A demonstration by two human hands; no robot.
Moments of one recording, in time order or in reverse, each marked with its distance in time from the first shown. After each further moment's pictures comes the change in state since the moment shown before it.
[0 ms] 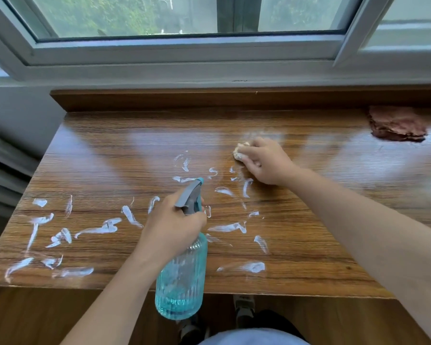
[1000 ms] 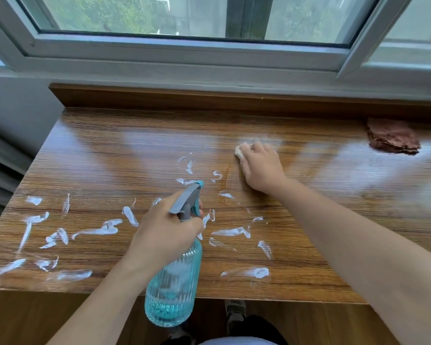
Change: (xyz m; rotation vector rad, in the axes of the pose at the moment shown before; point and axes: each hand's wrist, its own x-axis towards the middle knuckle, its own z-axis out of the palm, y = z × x) left_hand -0.003 -0.016 -0.024 -0.088 -0.068 0.068; right_hand 0.013 -0.041 0.009 -0.162 0.015 0.222
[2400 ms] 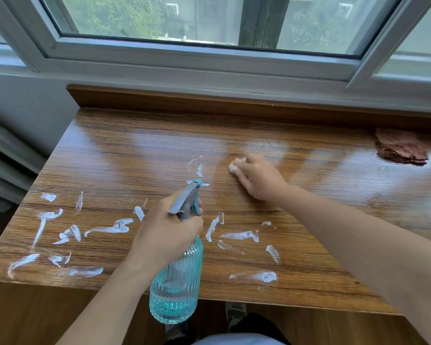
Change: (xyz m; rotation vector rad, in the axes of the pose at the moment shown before) left_hand -0.009 0.001 -0.018 -0.048 0.044 -0.003; right_hand -0.005 -0.018 -0.002 0.147 -0.014 -0.281
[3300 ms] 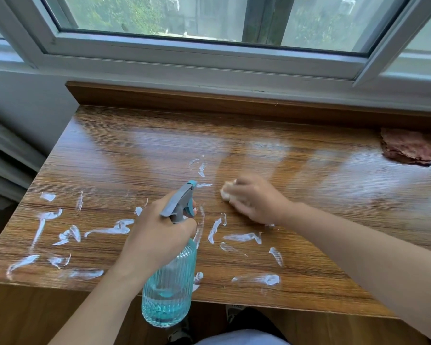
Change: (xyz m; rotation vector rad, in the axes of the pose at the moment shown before) left_hand 0.009 -0.018 -0.010 0.060 0.038 -0.009; right_hand -0.032 -0.028 -0.003 0.158 -0.108 -0.231
